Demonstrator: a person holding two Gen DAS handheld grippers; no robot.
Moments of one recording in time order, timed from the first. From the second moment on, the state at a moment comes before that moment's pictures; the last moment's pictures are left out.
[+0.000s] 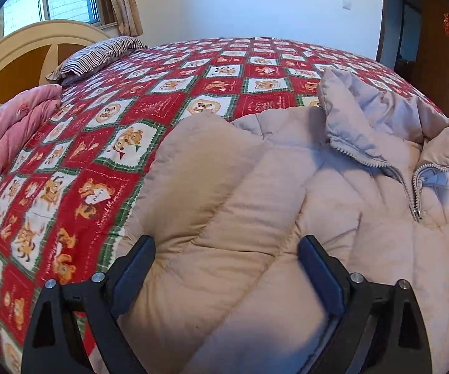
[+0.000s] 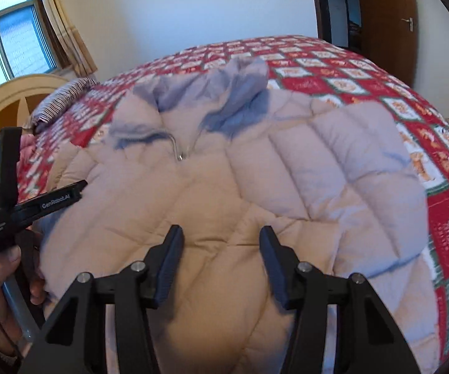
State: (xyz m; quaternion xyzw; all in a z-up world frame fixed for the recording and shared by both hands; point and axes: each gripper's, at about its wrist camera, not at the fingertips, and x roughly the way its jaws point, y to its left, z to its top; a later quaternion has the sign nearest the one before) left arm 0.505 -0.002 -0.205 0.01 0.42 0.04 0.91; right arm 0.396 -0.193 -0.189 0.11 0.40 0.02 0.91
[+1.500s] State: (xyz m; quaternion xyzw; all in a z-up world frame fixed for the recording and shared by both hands) left arm 0.489 0.007 -0.143 0.00 0.39 0.02 0.92; right arm 0.404 -0.183 -0.197 0.02 0.44 0.04 0.90
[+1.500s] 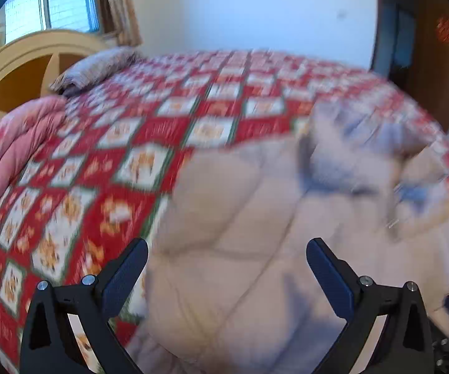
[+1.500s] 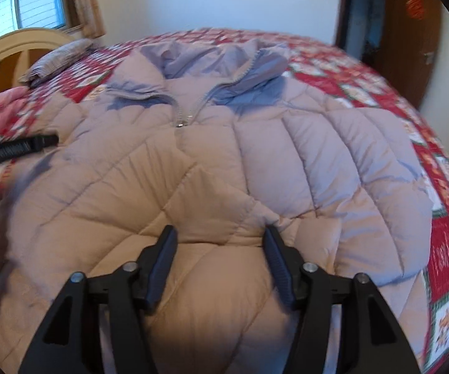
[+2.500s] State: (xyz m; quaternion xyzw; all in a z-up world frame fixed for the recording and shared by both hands) left arm 0.674 -0.081 -0.162 0.09 0.42 -0.07 0.90; right arm 0.619 -0.277 -0.163 0.03 0.47 0.04 0.88
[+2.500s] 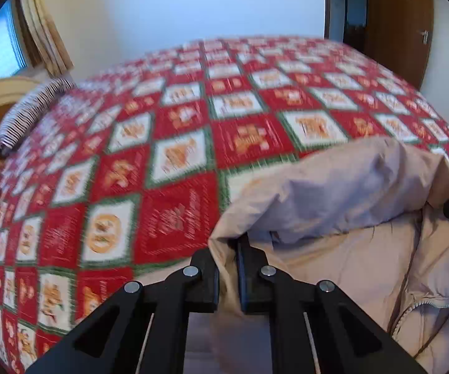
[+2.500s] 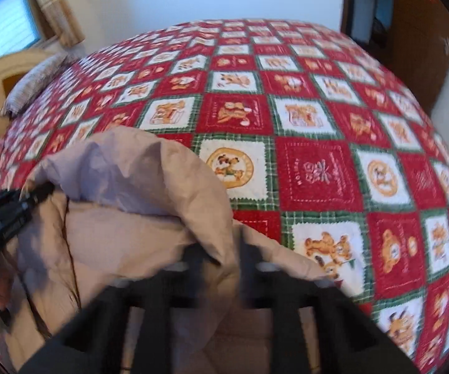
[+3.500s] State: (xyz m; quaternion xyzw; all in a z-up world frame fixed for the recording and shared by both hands) left arm 0.566 -0.024 -0.128 0.07 0.36 -0.06 0.93; right arm 0.541 -0.295 -0.174 -0.05 0.43 0.00 0.90
